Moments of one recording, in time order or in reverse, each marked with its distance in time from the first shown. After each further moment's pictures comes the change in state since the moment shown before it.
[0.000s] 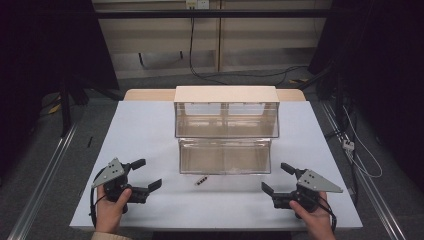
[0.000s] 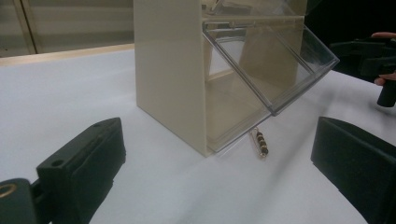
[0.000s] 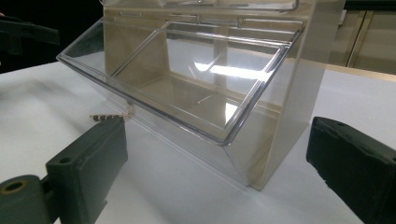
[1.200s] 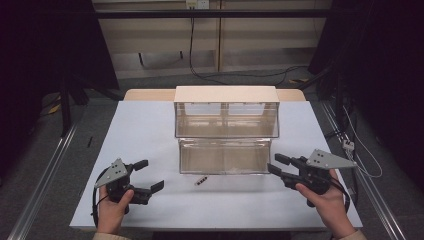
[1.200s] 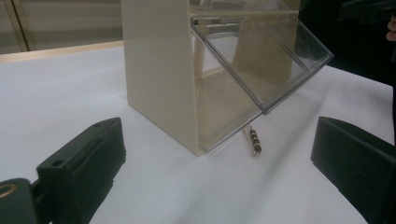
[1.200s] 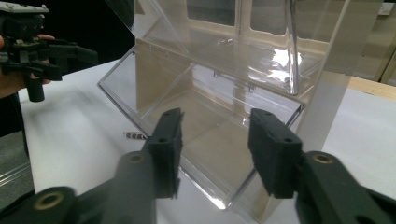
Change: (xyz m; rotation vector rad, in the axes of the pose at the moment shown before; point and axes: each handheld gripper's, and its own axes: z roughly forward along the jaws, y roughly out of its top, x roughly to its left) left arm -0.005 0.001 0.005 0.021 -0.015 0.005; right arm -0.014 0.069 -0.008 0.084 0.132 -0.002
